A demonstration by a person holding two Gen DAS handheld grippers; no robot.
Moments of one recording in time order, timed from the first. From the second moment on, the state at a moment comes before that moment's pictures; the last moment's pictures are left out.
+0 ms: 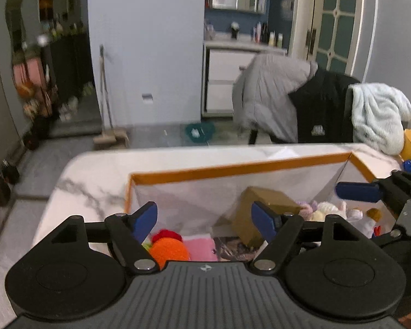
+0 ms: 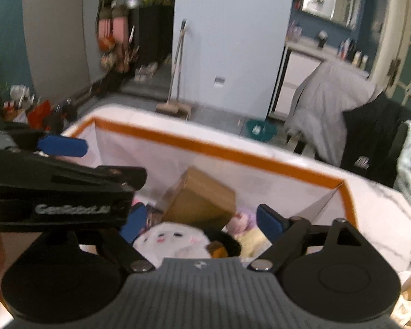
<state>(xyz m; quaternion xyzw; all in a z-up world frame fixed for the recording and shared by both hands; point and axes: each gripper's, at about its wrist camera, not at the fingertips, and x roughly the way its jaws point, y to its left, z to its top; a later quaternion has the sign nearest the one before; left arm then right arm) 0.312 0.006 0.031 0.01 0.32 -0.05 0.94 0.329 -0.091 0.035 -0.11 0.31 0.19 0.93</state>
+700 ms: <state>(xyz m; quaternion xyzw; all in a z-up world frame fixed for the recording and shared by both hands) 0.164 -0.029 0.107 0.02 0.26 -0.13 0.96 0.137 -0.197 0.121 -0.08 0.21 0.25 0.94</state>
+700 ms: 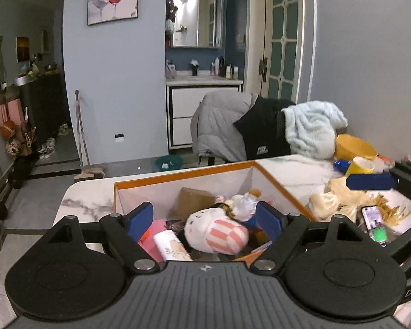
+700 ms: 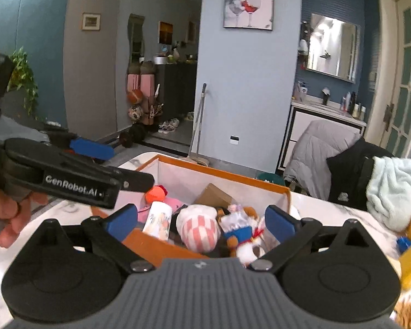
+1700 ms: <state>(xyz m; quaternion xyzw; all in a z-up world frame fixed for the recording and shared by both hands) 0.114 -0.065 0.070 0.10 0.30 -0.03 0.95 0.101 -0.246 0.091 0.03 0.25 0.21 0.95</state>
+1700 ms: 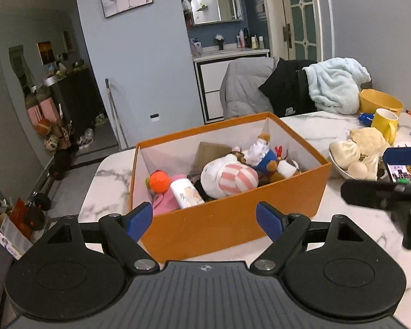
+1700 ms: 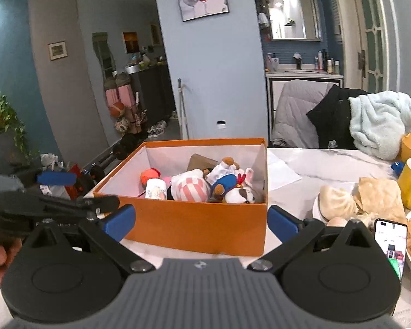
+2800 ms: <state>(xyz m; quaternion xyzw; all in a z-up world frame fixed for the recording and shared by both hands) 0.114 -0.071 0.083 0.12 0.32 0.05 0.94 0.108 -0.222 0.100 0.02 0.27 0.16 0.95</state>
